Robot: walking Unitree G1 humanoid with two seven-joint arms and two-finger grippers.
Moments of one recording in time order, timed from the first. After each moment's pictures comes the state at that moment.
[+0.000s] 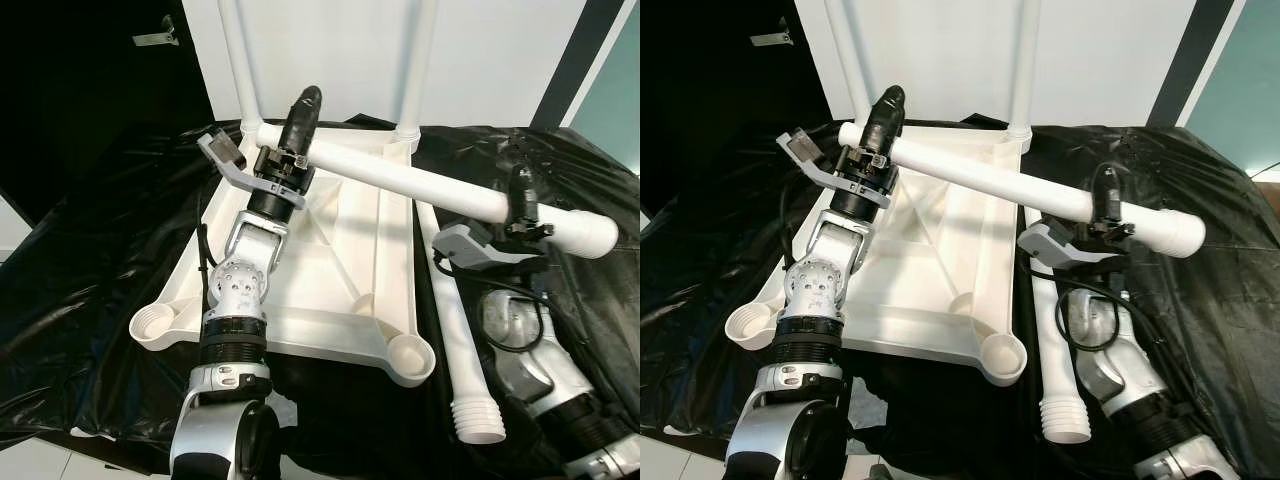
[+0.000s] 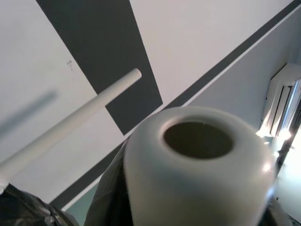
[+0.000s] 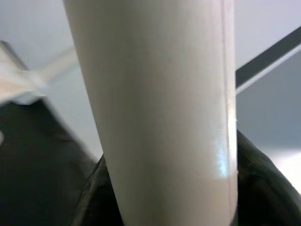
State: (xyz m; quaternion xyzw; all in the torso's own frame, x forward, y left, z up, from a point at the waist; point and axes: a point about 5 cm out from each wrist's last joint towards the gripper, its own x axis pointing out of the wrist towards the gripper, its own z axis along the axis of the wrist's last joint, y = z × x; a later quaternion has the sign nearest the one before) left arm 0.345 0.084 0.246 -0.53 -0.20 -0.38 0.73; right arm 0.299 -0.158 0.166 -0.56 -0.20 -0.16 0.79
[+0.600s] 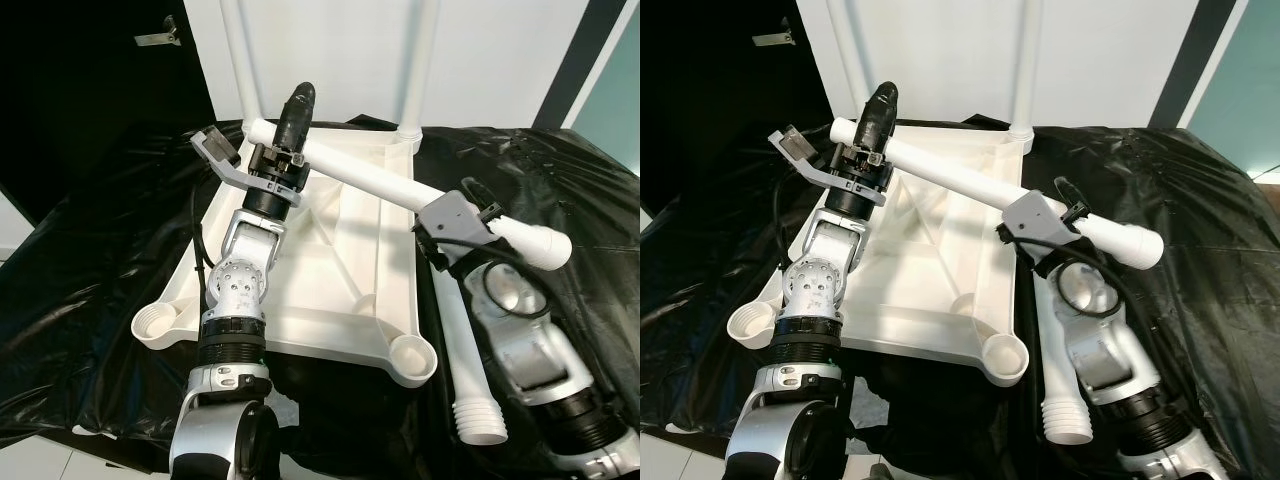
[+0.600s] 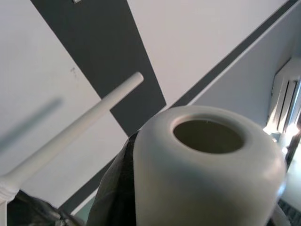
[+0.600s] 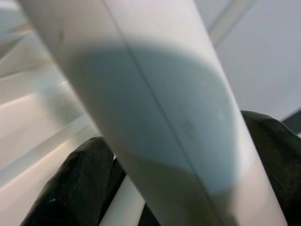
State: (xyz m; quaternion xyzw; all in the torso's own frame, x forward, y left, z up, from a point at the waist) left arm 0.344 0.080 0.247 -0.51 -0.20 -0.39 0.74; right arm 0.293 -0.151 0.196 -0.38 -0.02 0.11 0.92
